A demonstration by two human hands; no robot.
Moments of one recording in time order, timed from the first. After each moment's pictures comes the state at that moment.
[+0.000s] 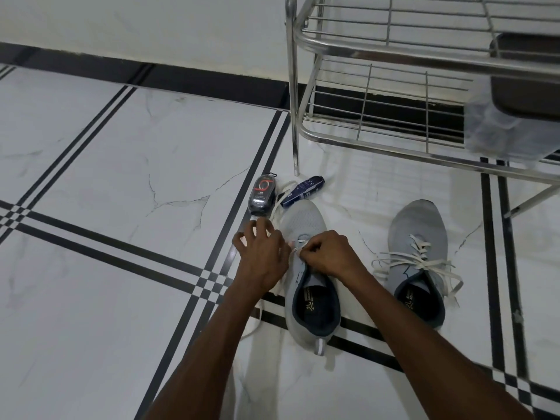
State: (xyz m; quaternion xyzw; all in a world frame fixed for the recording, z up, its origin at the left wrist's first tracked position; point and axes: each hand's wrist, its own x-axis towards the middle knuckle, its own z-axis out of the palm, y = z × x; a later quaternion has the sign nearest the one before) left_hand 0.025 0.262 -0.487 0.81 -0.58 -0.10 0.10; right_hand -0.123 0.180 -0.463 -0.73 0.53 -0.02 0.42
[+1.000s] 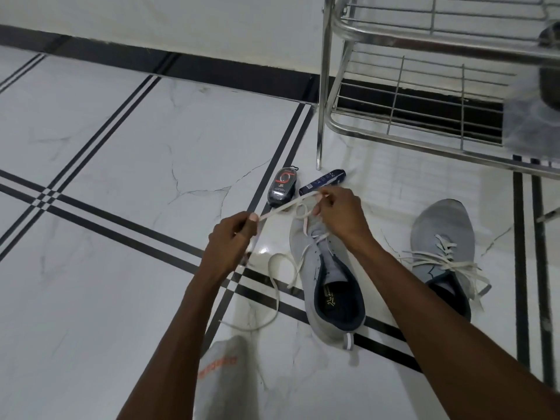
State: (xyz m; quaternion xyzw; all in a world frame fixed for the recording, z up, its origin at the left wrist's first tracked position) left_hand 0.102 0.307 -0.430 0.78 -0.43 -0.29 0.35; right_hand -0.074 0.148 -0.439 -0.69 0.52 -0.18 0.47
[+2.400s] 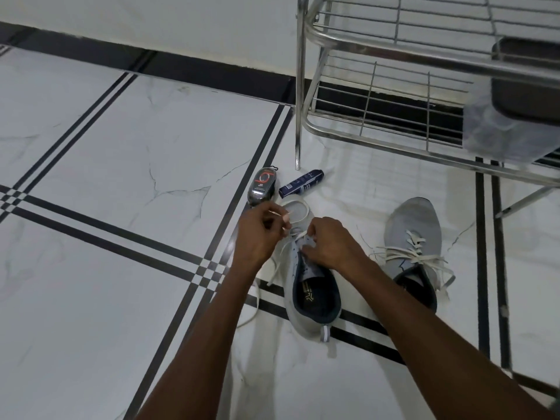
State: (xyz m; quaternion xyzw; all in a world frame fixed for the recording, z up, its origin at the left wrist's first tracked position) left_hand 0.030 0.252 -0.440 0.72 -0.39 -0.33 0.48; right_hand -0.121 0.178 -0.433 -0.81 0.49 0.05 0.31
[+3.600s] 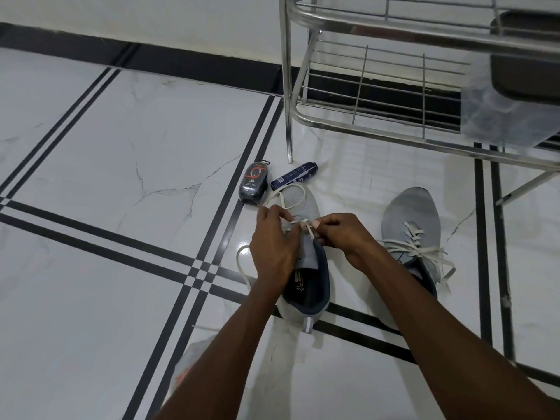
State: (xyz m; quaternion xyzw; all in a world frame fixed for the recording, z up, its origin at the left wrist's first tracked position) left_hand -0.024 0.247 -0.469 0.83 -0.38 -0.18 0.36; right_hand -0.146 0.156 -0.472 -0.49 0.57 -0.15 0.64
